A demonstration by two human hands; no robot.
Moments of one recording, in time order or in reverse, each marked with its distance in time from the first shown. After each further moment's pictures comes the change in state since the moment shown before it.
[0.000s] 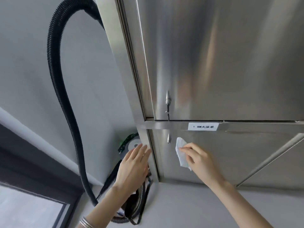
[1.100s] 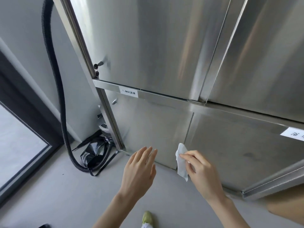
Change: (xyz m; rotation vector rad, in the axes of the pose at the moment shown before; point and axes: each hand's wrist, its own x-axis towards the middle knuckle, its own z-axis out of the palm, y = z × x) left_hand -0.001 0.507 -0.024 -0.092 0.109 -0.326; right_hand -0.240 0.230 -0.311 0.079 -0.064 -0.083
